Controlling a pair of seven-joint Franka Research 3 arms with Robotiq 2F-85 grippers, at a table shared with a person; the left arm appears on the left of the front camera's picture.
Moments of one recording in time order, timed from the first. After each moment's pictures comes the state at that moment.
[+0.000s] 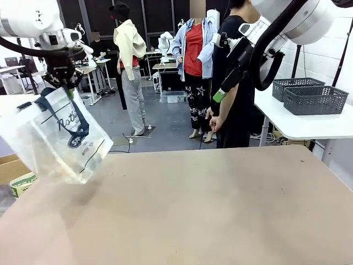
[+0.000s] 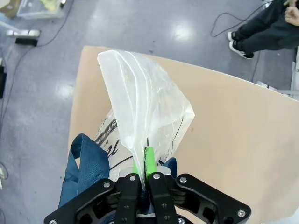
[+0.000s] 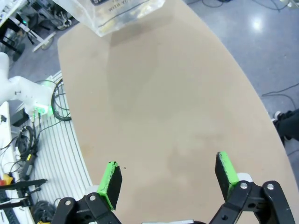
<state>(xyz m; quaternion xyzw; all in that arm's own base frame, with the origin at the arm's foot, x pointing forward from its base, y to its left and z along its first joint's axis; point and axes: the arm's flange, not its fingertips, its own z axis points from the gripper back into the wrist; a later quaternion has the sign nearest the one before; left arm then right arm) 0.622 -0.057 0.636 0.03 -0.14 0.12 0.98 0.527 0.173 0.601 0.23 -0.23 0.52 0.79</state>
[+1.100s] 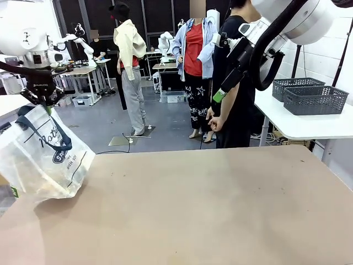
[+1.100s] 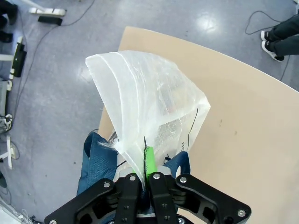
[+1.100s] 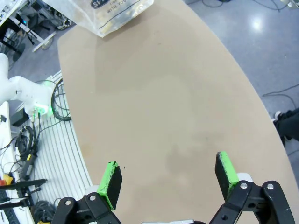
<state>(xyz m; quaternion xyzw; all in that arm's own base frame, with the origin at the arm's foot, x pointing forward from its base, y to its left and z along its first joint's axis) 0.618 0.007 0.592 0.09 -0.10 0.15 0.98 0.527 0.173 0.601 0.23 -0.23 0.52 0.79</state>
